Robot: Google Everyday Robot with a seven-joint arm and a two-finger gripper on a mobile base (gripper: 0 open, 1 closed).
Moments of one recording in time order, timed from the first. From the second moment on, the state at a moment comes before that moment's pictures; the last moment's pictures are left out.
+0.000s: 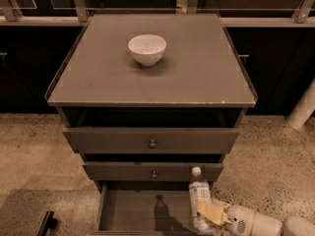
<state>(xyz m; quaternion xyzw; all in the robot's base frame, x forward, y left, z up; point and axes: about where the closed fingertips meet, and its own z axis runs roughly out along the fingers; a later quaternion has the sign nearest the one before) 0.386 -0.162 0.535 -0.06 0.80 0.48 0.35</state>
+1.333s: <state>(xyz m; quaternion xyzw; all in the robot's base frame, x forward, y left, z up) 0.432 -0.198 0.367 0.10 0.77 0.57 0.26</state>
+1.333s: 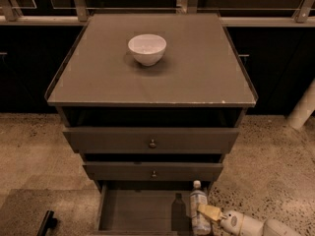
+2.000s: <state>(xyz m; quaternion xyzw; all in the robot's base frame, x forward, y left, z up) 0.462 -0.177 0.297 0.12 0.79 0.57 0.19</state>
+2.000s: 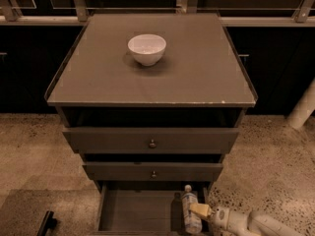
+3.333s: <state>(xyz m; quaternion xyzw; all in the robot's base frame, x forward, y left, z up) 0.513 -0.147 0.219 0.10 0.84 0.52 0.13</state>
